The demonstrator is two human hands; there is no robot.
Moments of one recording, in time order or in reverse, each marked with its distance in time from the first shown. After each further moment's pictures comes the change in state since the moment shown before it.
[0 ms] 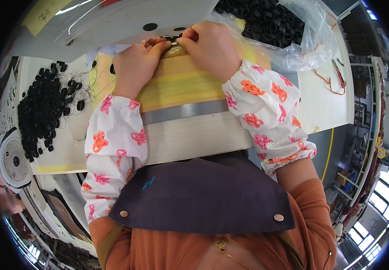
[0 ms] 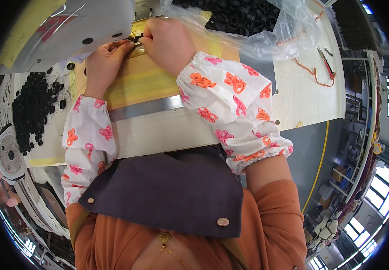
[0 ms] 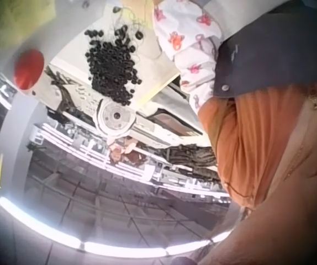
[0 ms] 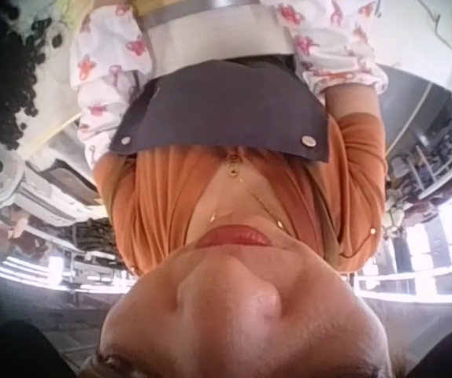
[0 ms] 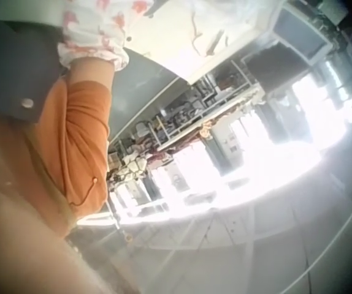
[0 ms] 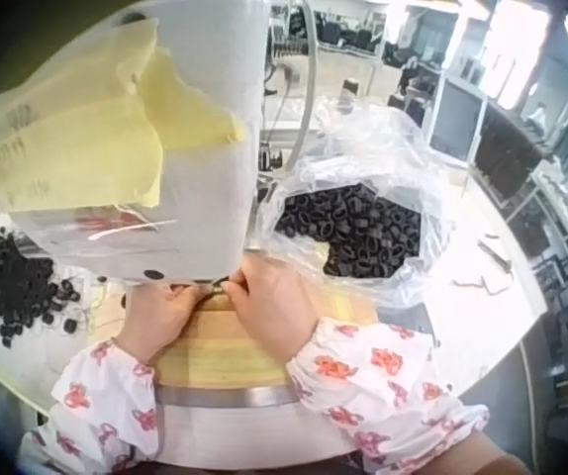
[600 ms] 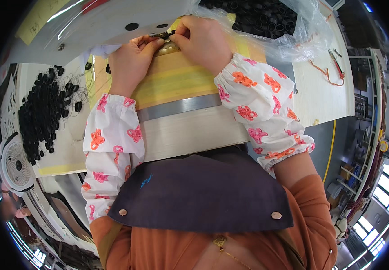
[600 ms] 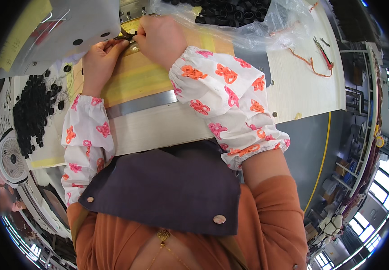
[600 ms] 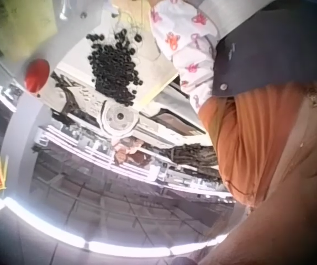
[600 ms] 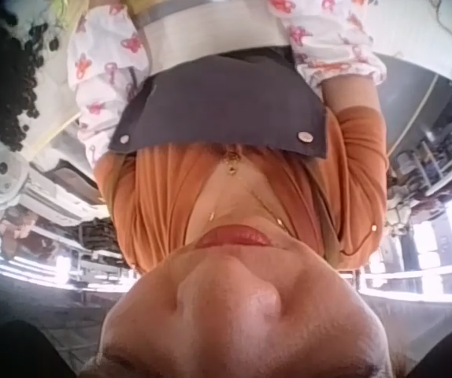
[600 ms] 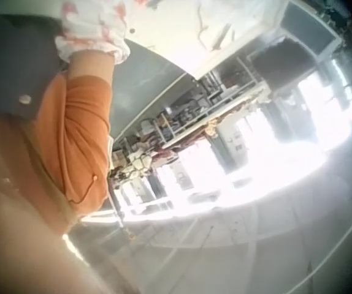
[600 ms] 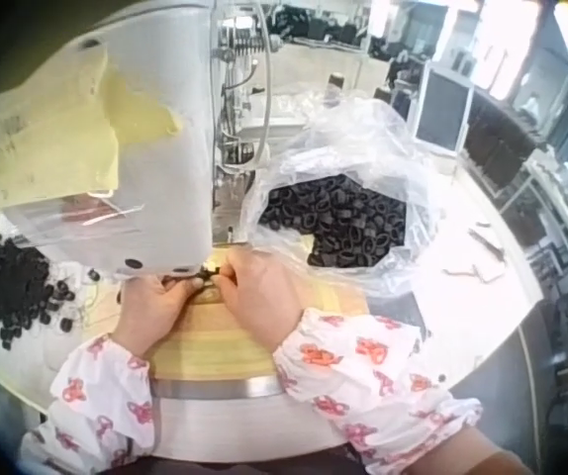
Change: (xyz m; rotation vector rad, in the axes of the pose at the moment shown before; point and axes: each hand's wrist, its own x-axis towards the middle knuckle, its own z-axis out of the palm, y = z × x) left_hand 0.002 0.011 -0.004 0.001 -0.044 -0.054; right_hand -0.001 0.005 -0.003 0.063 -0.005 0.067
